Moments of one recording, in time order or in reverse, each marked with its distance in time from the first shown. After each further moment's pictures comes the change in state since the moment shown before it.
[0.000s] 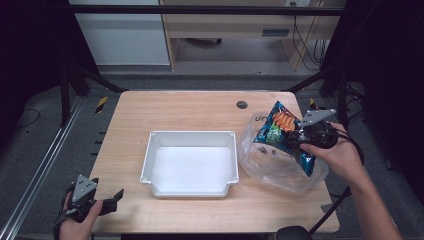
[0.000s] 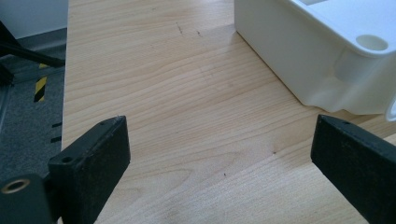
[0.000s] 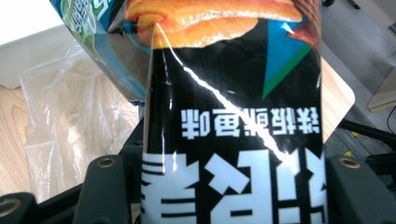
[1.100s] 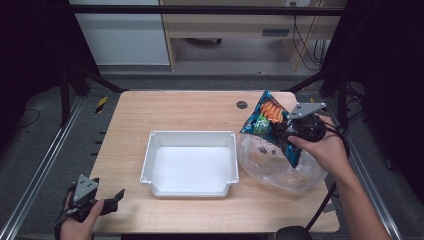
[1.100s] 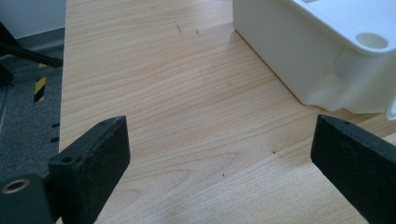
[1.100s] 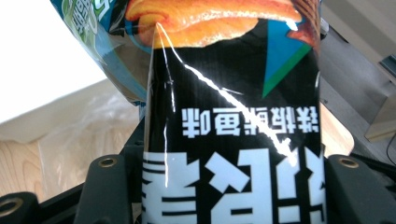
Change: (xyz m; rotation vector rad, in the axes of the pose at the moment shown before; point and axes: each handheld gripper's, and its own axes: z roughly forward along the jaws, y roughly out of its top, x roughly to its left) left arm -0.001 0.000 0.001 0.007 0.003 0.008; right arm 0.010 0.037 0.006 -0.115 -0.002 -0.012
